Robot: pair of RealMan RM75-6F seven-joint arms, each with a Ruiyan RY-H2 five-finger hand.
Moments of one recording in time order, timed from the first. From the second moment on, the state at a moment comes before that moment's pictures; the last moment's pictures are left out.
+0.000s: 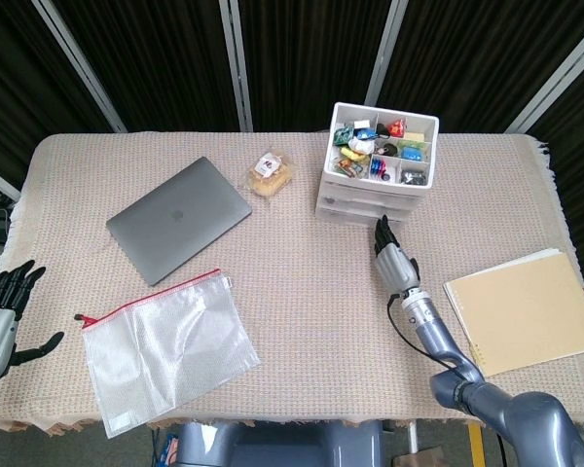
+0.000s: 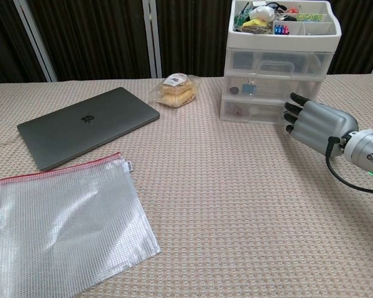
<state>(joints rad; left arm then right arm) -0.10 -1.10 -0.03 -1.68 1.51 1.47 -0.07 0.72 -1.85 0.09 -0.71 -1.36 0.98 -1.19</state>
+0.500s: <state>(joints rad) -0.10 -1.10 -0.03 -1.68 1.51 1.47 -0.06 0.70 -1.82 0.07 -0.80 -1.39 1.04 -1.18</state>
